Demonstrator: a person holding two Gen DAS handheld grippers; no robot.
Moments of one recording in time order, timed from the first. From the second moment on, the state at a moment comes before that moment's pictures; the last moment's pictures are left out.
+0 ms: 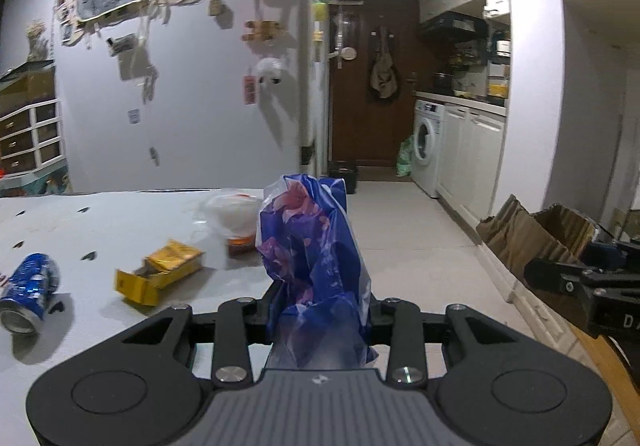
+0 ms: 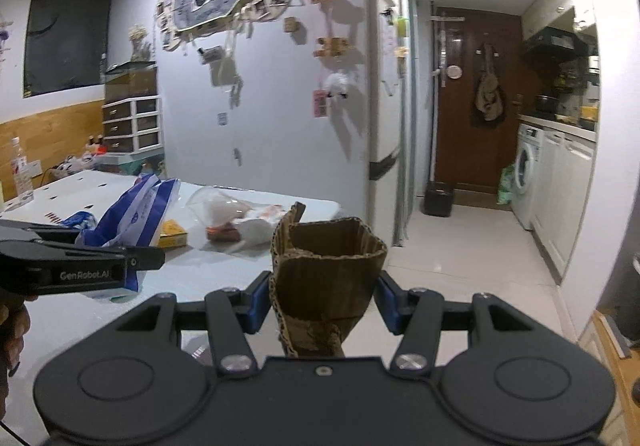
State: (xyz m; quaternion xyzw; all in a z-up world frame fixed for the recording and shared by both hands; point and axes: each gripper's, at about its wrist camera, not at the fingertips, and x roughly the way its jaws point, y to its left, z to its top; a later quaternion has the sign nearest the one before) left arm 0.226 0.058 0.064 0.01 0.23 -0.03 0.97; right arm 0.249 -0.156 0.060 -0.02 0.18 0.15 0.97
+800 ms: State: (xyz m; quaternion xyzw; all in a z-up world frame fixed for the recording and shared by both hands) left arm 0.244 -0.087 0.013 0.06 0.29 -0.13 0.95; right arm 0.230 -0.296 0.000 0.05 0.23 0.03 0.97
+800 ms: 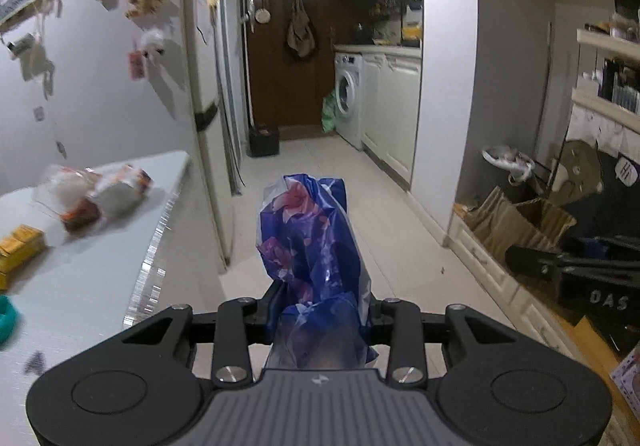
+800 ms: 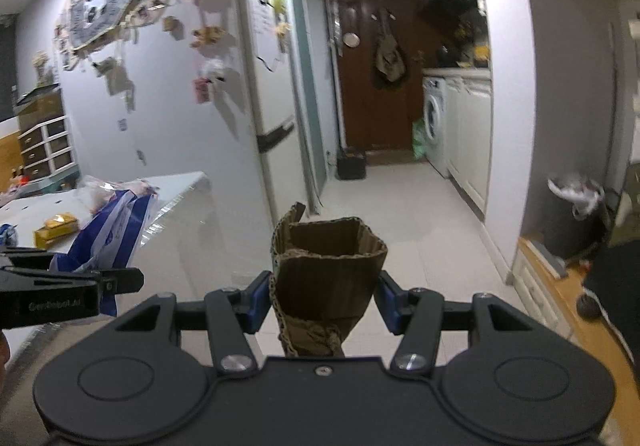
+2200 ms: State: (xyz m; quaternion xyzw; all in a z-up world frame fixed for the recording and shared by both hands) left arm 0.420 -0.125 -0.276 0.02 0.60 -0.15 0.79; right arm 0.401 -0.317 -0.265 0.07 0.56 0.01 0.83
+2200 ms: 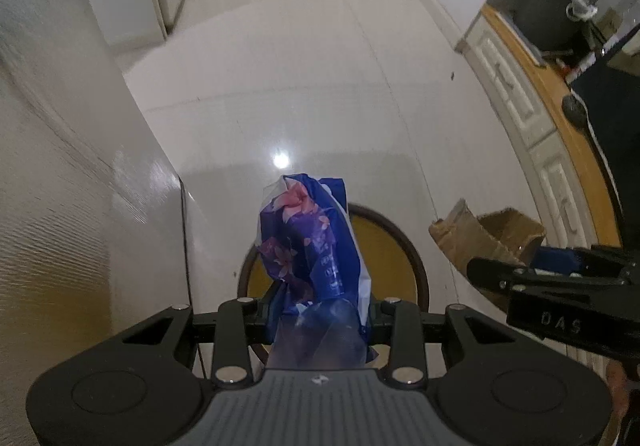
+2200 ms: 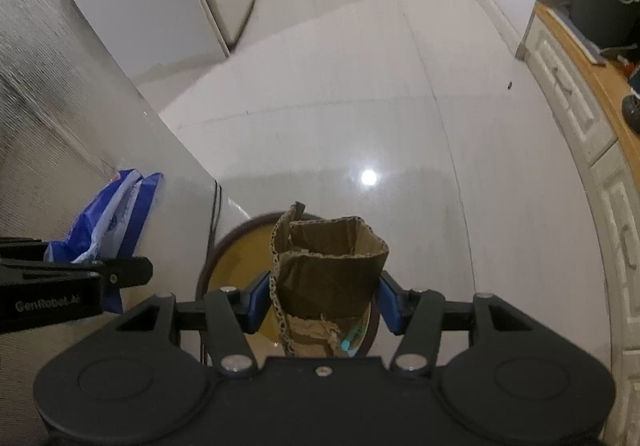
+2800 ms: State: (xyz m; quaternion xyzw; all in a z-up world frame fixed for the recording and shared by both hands) left arm 0.438 -0.134 -0.329 0.05 0.63 -0.13 0.76; right arm 0.418 -0.326 -0.310 0.09 0.60 0.01 0.80
